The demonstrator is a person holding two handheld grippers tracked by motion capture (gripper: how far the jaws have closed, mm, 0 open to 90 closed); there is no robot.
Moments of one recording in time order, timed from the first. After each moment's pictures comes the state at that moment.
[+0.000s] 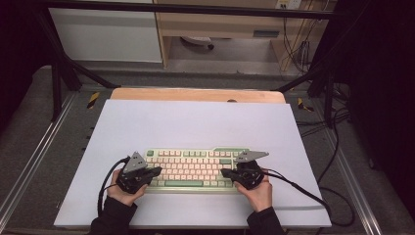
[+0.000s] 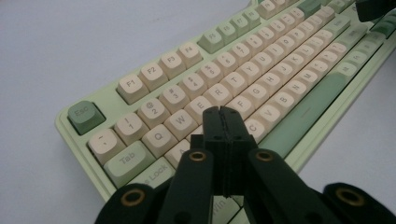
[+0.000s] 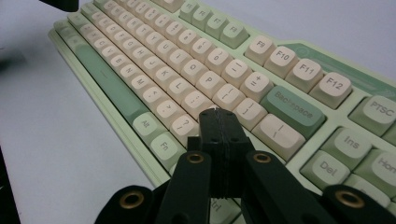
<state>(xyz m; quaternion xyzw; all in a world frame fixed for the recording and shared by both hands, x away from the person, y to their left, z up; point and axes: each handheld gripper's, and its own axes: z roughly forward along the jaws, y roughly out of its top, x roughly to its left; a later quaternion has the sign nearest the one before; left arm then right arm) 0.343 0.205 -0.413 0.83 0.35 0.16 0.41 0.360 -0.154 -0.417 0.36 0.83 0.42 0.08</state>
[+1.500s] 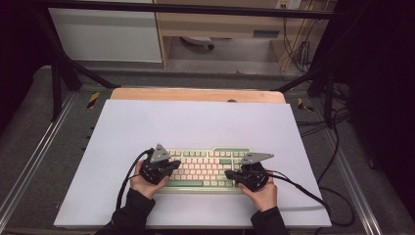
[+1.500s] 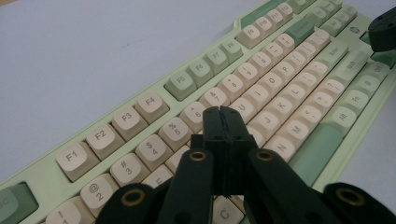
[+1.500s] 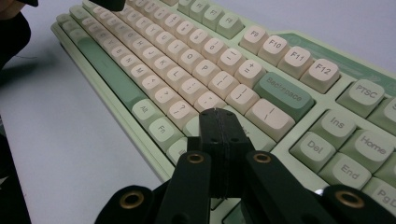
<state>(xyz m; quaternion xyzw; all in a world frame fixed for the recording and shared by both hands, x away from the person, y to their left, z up) 0.371 0.149 -0.412 0.84 0.34 0.16 0.40 0.355 -0.165 -0.416 0.36 0.83 0.42 0.08</state>
